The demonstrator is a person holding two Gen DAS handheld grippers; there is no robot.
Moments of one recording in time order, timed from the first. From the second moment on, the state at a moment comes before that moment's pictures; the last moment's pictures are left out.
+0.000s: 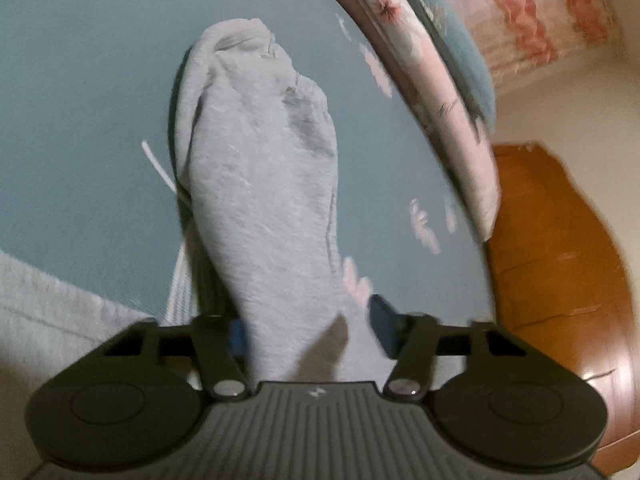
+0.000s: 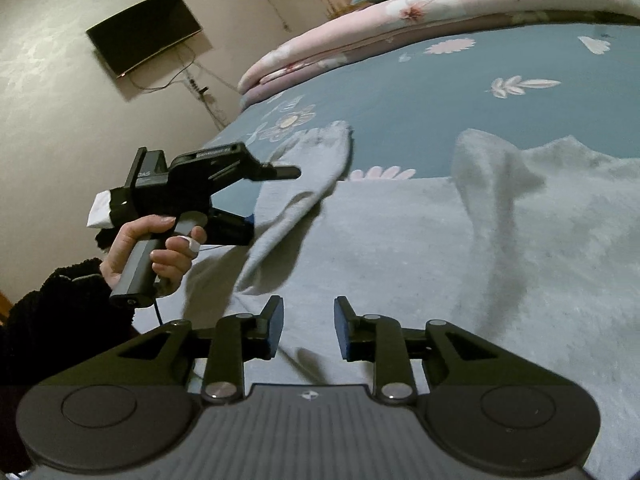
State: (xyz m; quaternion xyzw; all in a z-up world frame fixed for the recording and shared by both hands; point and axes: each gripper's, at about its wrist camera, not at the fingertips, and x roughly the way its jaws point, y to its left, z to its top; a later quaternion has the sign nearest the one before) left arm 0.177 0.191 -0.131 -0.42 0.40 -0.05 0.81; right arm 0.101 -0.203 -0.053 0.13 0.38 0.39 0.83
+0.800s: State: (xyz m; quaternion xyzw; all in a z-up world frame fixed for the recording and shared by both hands) left arm 0.084 0.138 -0.005 -0.25 0.27 -0.01 0.93; right arm 0.073 -0.245 -0.054 0.15 0.36 0.33 0.86
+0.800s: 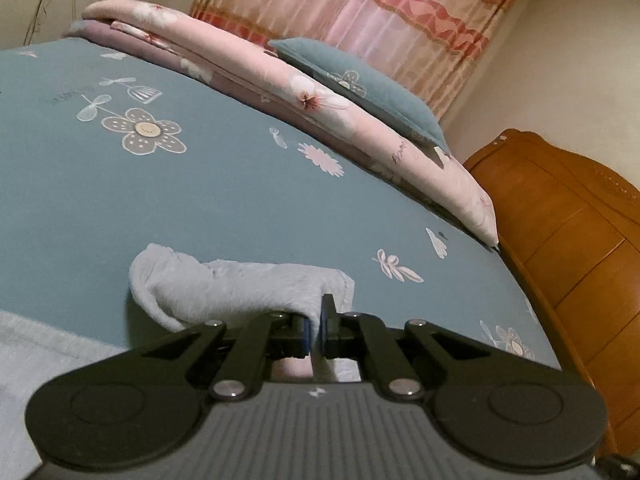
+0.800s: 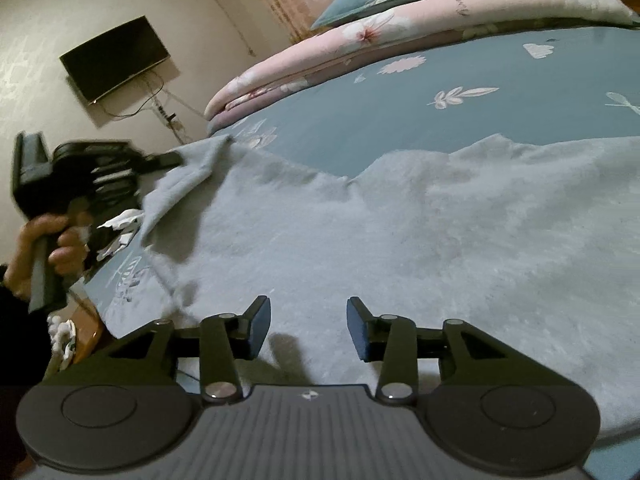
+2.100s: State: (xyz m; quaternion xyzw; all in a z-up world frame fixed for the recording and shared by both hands) left arm 0.063 0.175 -0.074 -0.30 0.38 0.07 0.87; right arm 0.036 -0.240 -0.049 -0.30 0.32 0.32 0.84
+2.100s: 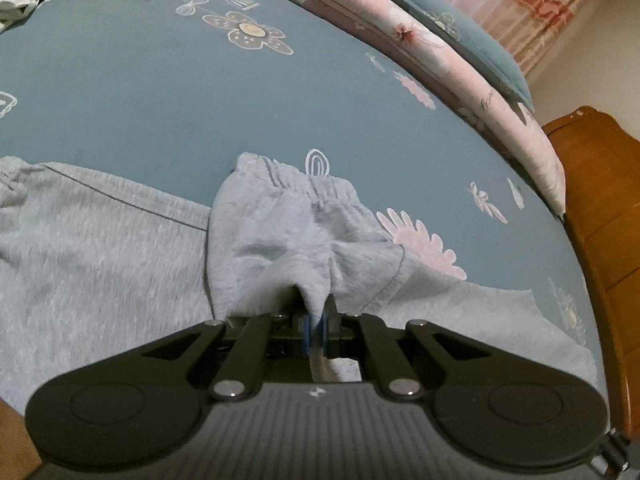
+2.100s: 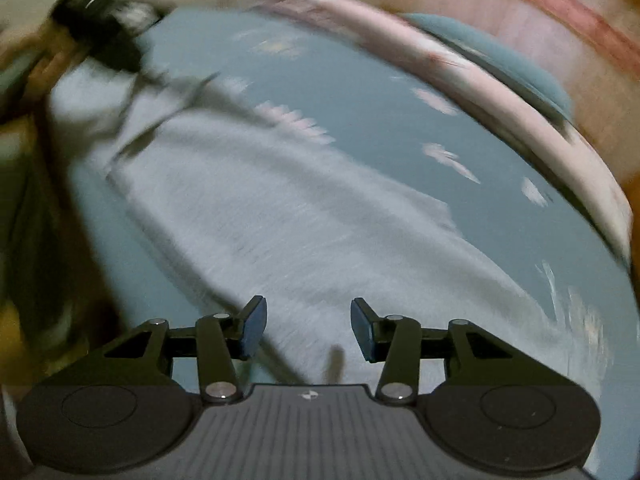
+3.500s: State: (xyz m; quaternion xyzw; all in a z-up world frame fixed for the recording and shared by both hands) left arm 0.127 0.041 -0.046 -0.17 0.38 -0.13 0.90; right arm 0.072 -0.272 -0.090 -0.07 0.37 0.19 0.91
